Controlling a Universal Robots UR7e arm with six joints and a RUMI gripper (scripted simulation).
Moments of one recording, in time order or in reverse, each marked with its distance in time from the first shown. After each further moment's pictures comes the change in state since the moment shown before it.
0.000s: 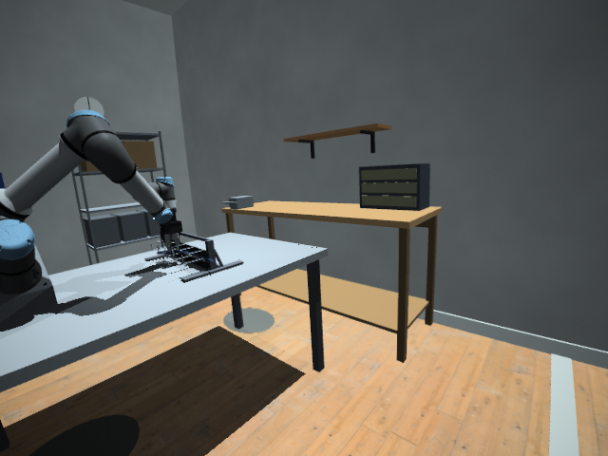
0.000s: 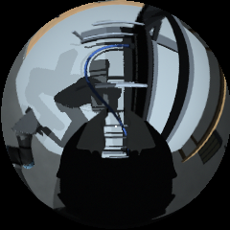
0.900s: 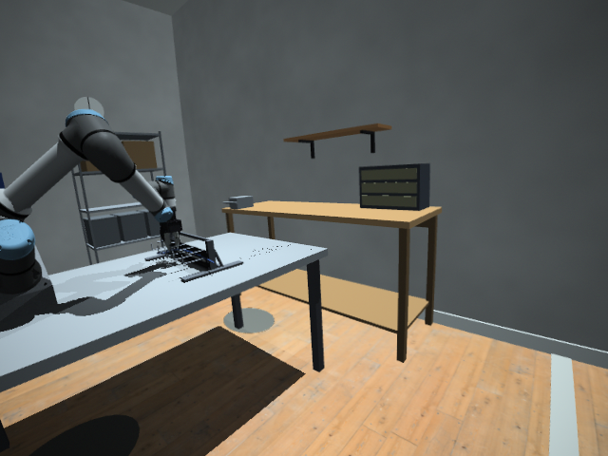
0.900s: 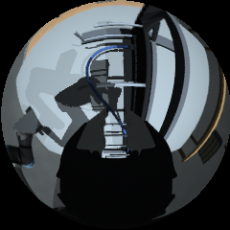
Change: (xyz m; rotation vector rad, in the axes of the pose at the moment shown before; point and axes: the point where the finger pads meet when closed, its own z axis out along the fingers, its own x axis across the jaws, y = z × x) arm 0.000 0.000 -0.006 0.000 0.000 0.000
